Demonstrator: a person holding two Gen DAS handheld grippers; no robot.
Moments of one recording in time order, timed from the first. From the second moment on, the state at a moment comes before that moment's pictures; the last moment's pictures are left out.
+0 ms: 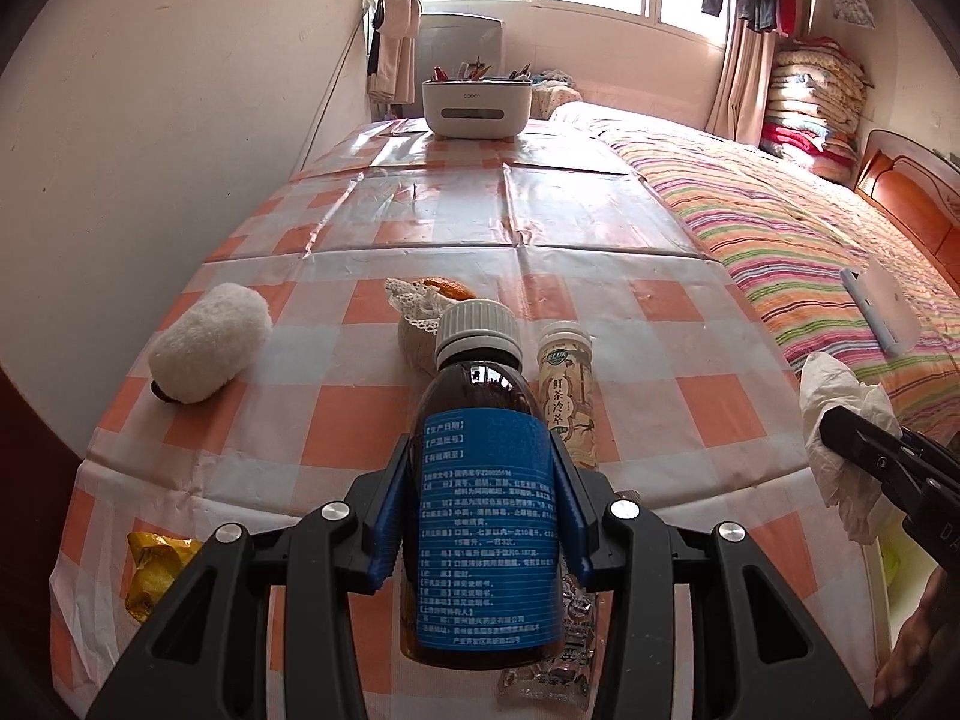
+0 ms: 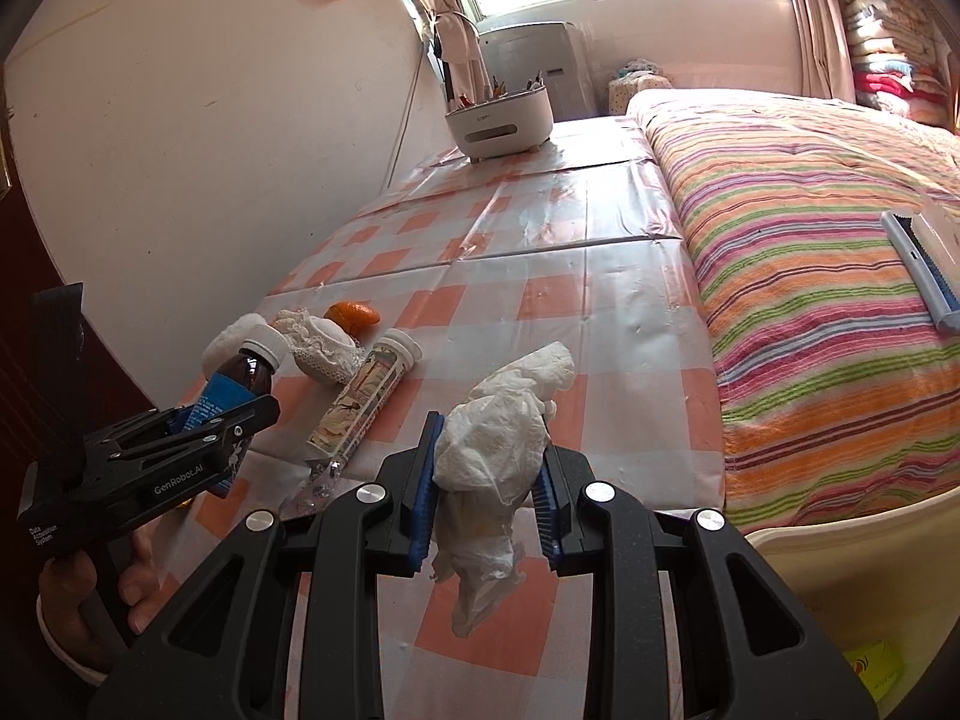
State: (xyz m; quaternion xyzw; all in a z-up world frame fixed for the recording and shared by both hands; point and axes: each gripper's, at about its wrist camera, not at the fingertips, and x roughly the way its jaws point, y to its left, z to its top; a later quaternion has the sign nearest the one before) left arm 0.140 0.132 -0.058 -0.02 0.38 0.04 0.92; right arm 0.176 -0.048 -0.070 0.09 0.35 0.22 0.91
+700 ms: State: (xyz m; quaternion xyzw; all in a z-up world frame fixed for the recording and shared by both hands) left arm 0.115 0.043 -0.059 0.01 0.37 -0.06 0.93; right arm 0.138 -0.131 -0.067 0.09 0.33 0.14 0.93
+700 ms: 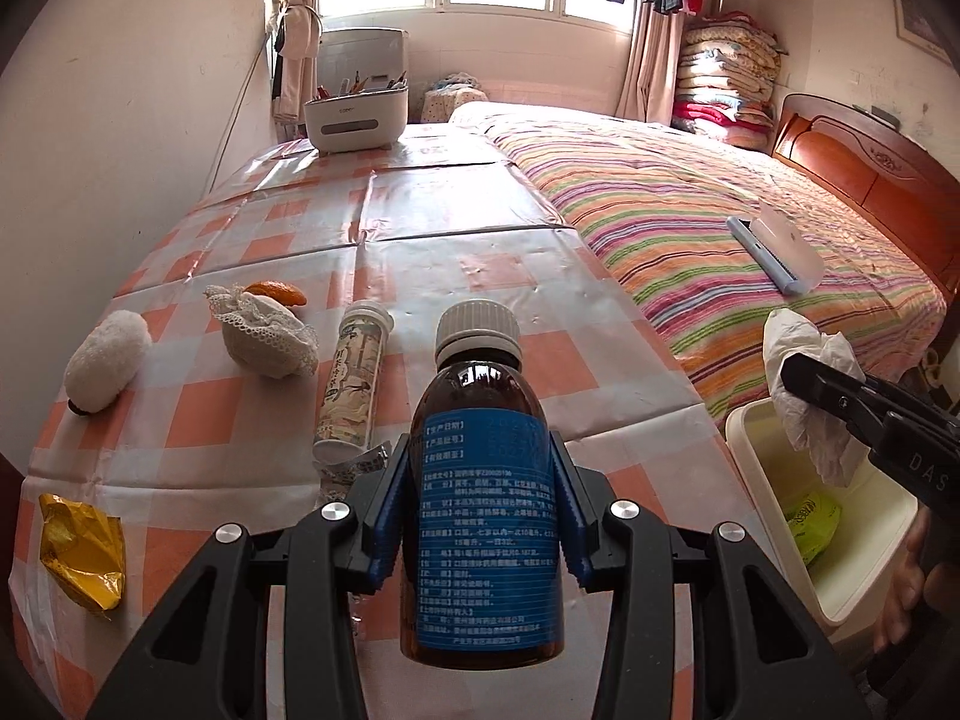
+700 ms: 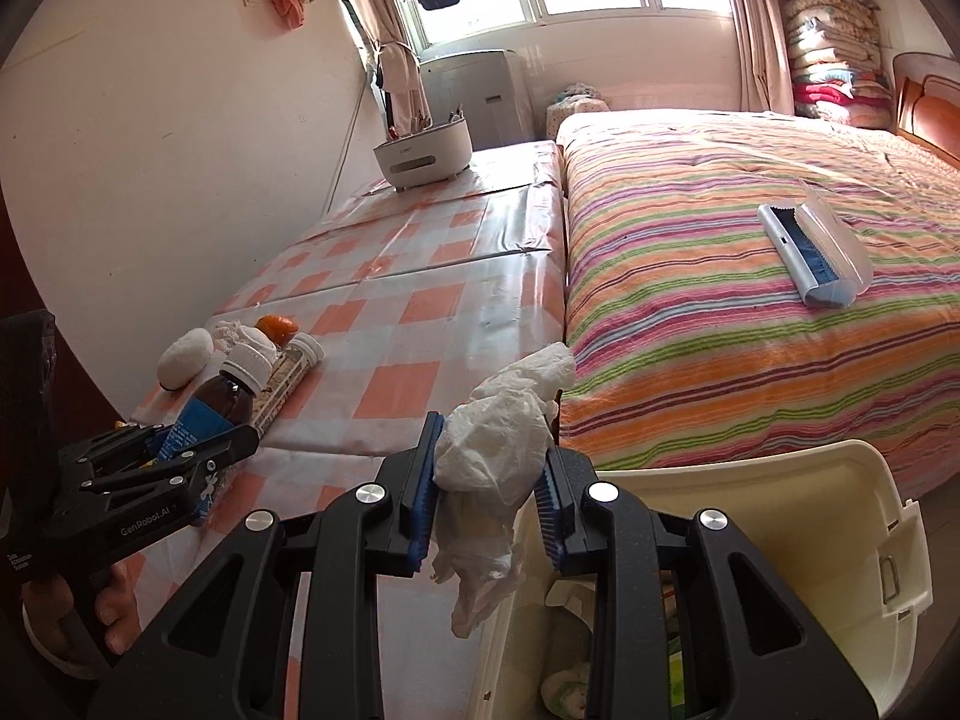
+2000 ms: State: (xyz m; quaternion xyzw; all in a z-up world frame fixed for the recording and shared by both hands) left arm 0.079 -0.104 -0.057 0.07 0.38 -0.18 0.91; right arm 0.079 -0.251 -0.062 0.19 0.25 0.03 0.95
